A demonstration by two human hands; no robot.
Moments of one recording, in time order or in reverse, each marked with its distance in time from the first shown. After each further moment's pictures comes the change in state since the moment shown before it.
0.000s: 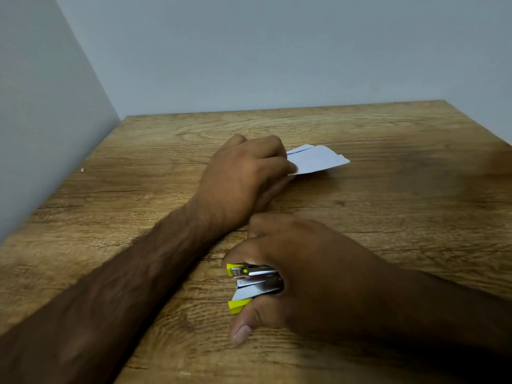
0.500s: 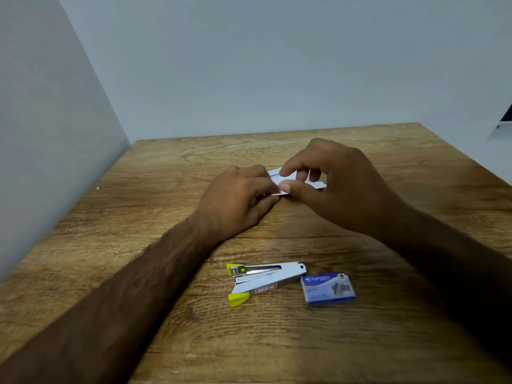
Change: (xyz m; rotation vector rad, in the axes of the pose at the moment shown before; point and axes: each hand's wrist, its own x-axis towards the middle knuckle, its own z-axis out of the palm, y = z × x) left_hand -0.004 -0.002 -0.002 -0.054 -0.137 -0.073; right_hand 0.004 0.049 -0.049 -0.235 0.573 0.086
